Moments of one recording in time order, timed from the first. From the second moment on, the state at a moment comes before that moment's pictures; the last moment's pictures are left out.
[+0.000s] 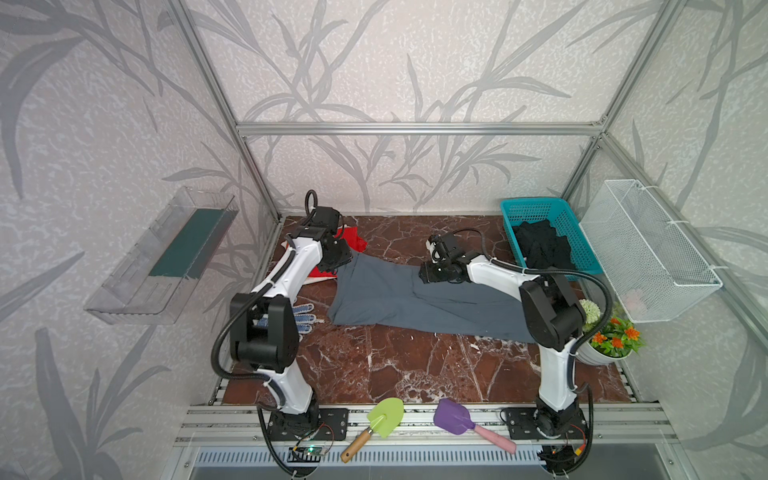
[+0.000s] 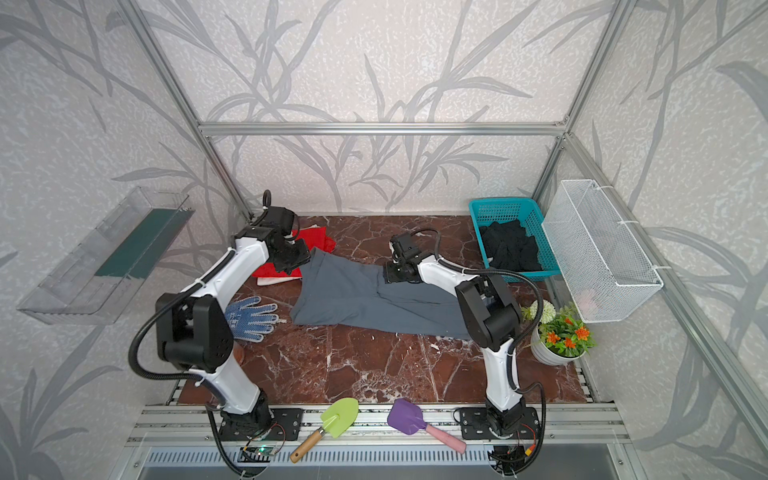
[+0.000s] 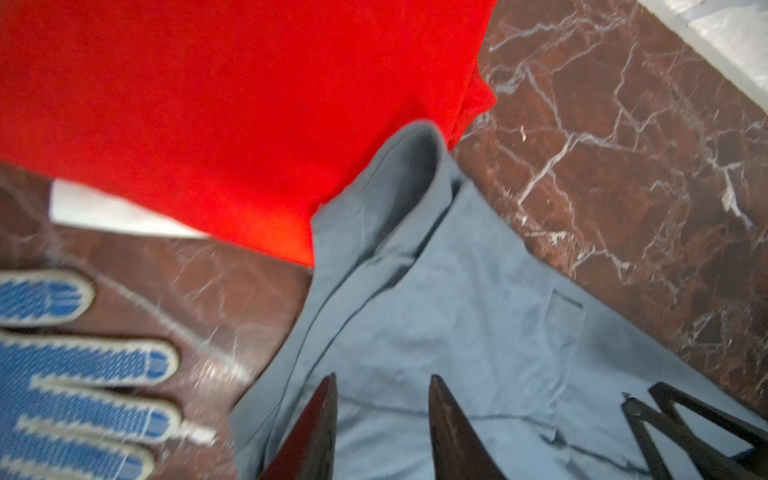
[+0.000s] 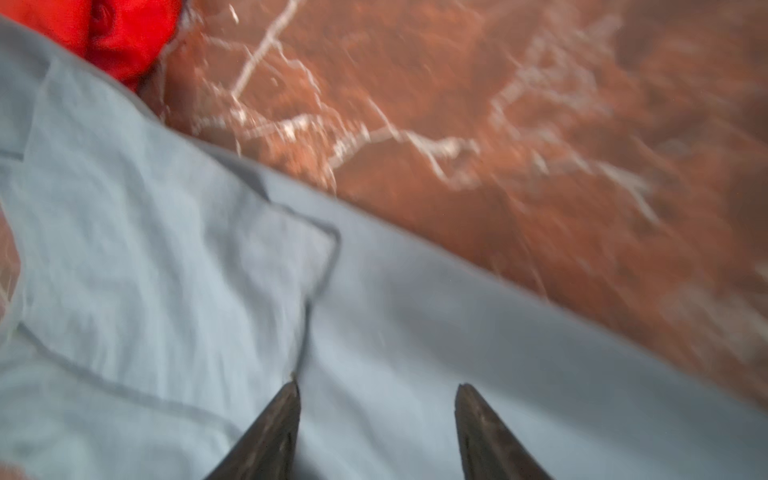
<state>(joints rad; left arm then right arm) -0.11 1.67 1.40 -0.86 0.01 -0.54 0.53 1.96 1.38 -0.38 -0.09 0.37</state>
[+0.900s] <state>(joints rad) -0.12 1.61 0.95 -0.82 -0.04 -0.59 0.07 1.35 0.75 -0.76 -0.04 0.47</state>
